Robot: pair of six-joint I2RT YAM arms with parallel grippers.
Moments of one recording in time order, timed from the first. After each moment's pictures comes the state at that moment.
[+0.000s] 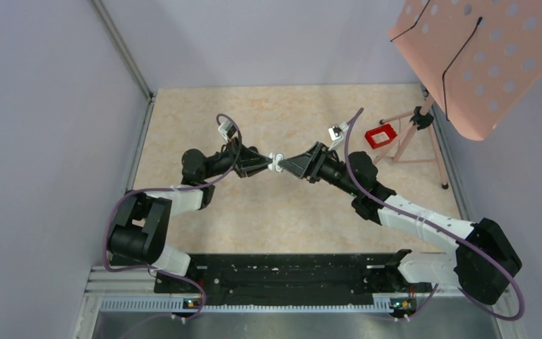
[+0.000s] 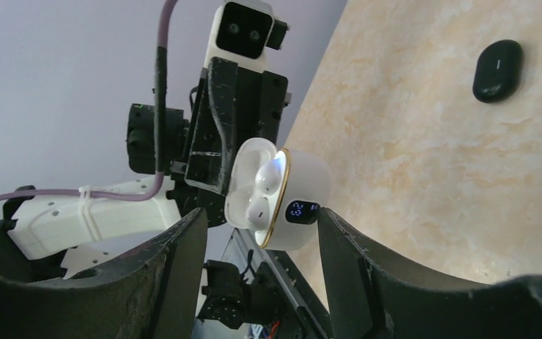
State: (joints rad) left arm -0.28 1.50 0.56 1.26 1.01 -1.69; right arm 0.73 1.18 0.64 0.55 -0.23 1.00
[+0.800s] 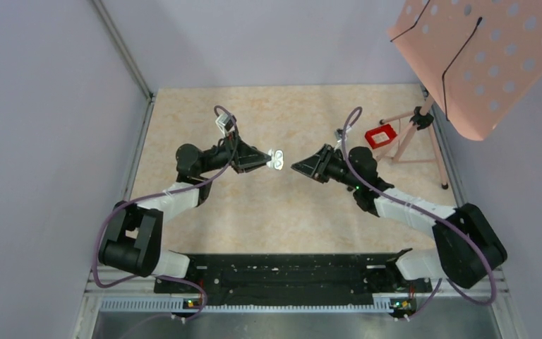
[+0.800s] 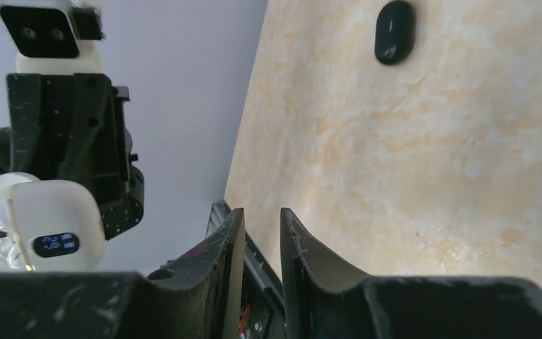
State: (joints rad) left arm -0.28 1.41 0.63 1.18 1.07 -1.67; right arm 0.54 1.26 0.60 0.51 -0.35 1.01
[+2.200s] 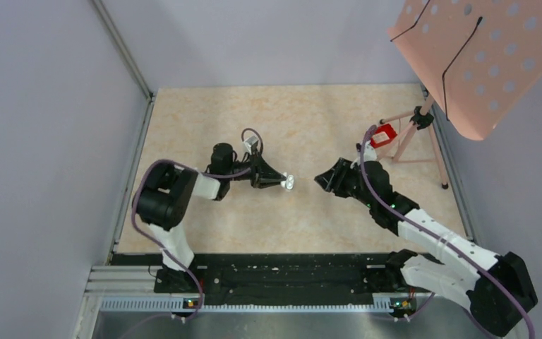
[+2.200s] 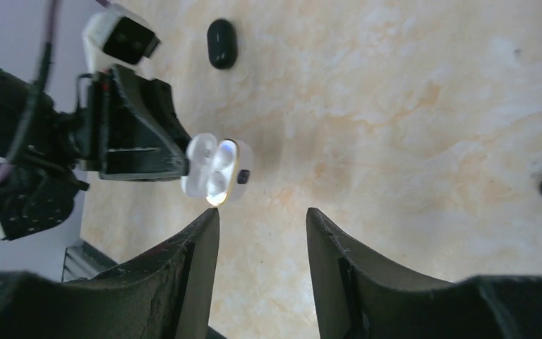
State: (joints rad) left arm -0.34 1.74 0.66 0.81 1.03 -1.25; right arm 0.60 1.00 0.54 0.03 -0.03 0.79
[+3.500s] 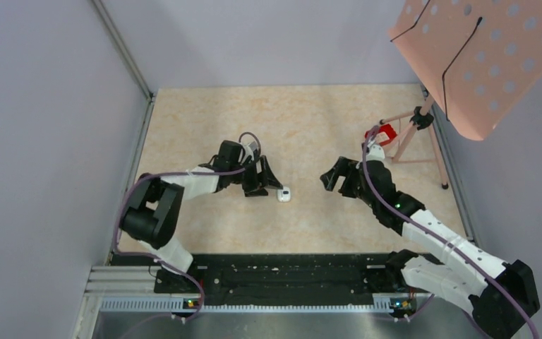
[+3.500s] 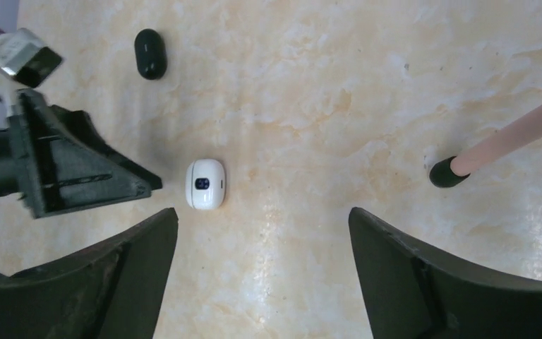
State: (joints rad) left arm -0.41 1.69 0.80 0.06 0.66 -0.72; right arm 0.59 0.89 0.57 -0.17 0.17 0.69
